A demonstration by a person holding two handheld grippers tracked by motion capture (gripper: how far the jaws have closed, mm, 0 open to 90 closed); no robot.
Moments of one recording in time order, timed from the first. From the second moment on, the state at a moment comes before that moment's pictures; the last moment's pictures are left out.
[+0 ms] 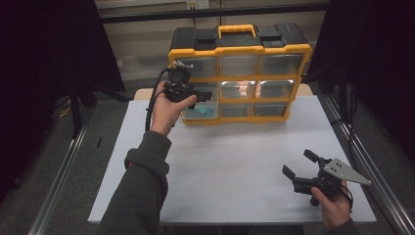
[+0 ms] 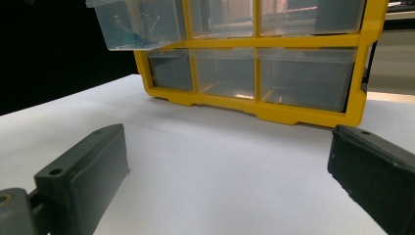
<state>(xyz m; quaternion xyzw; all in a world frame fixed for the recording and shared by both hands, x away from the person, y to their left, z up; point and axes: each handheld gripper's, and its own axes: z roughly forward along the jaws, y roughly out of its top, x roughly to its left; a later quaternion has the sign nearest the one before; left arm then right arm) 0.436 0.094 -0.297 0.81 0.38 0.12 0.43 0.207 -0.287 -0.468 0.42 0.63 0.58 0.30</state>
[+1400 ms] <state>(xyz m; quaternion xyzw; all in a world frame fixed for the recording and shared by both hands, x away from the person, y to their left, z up) 0.329 0.195 -0.372 0.74 0.37 0.13 0.54 0.207 -0.285 -0.469 0.42 0.63 0.58 0.30</state>
